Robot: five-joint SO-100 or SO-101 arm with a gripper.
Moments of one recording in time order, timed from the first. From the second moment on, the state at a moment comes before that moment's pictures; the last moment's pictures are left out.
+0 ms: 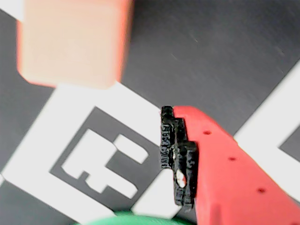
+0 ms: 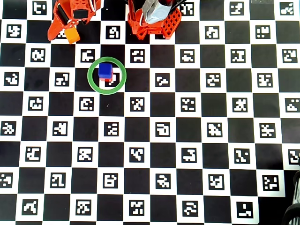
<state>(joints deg) 86.3 120.3 130.7 67.6 -29.5</state>
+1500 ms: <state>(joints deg) 87.7 115.2 129.1 62.0 -73.7</state>
